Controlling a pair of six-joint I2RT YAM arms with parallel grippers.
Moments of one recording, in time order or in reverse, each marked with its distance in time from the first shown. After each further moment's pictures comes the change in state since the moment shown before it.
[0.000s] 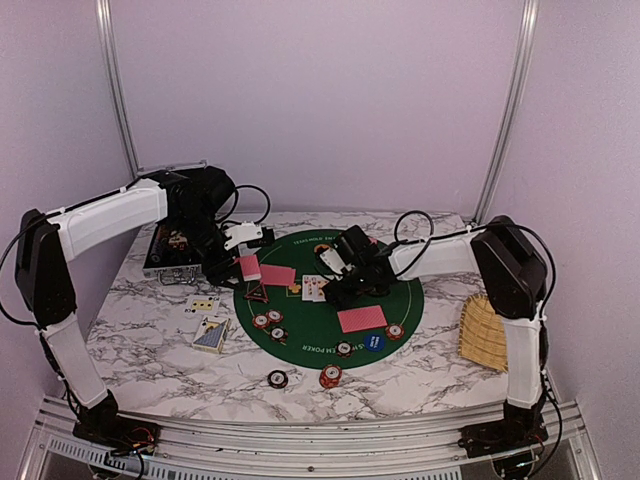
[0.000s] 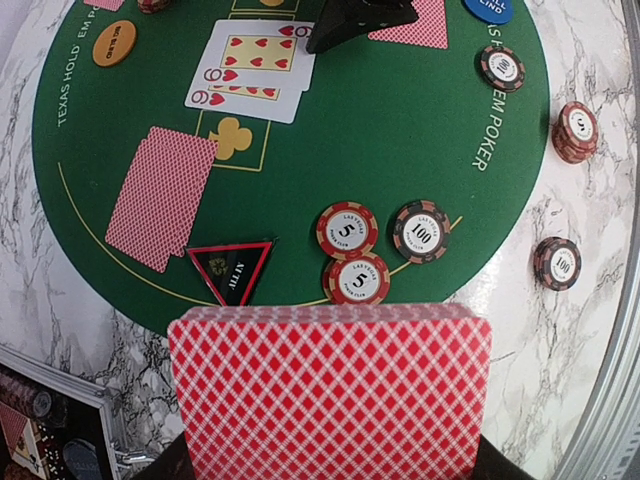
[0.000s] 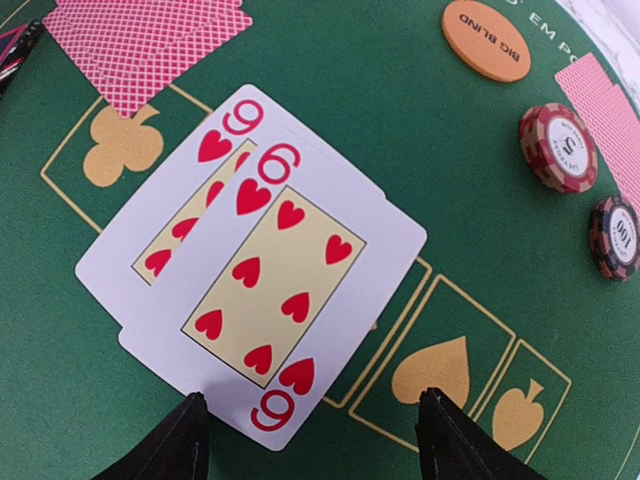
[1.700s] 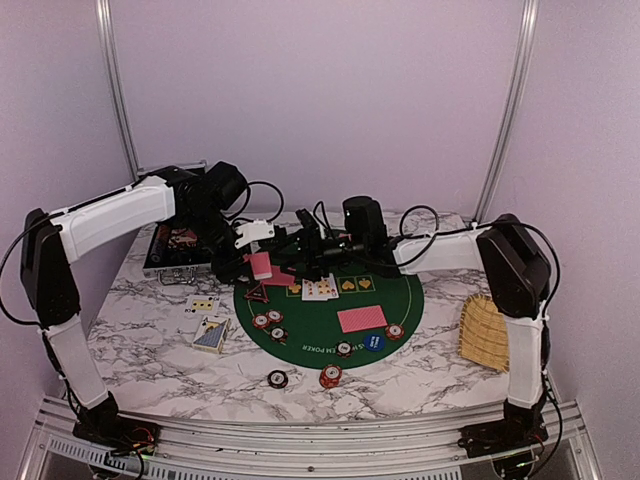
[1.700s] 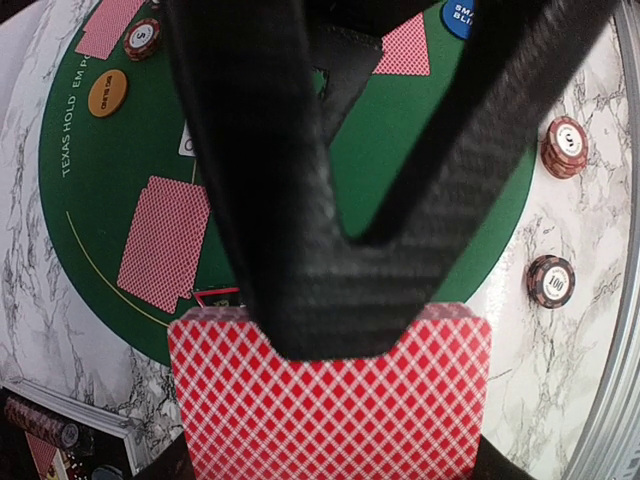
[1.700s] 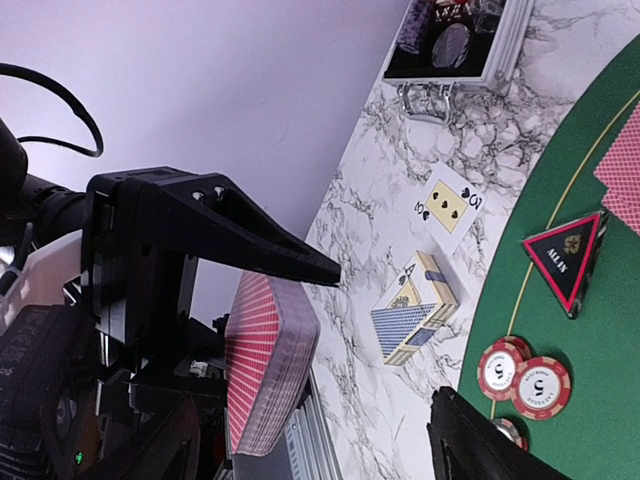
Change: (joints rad) left arm -0.063 0.019 0.059 -0.003 -0.018 0.013; right arm -0.019 -0.022 0.019 0.622 -0.986 0.982
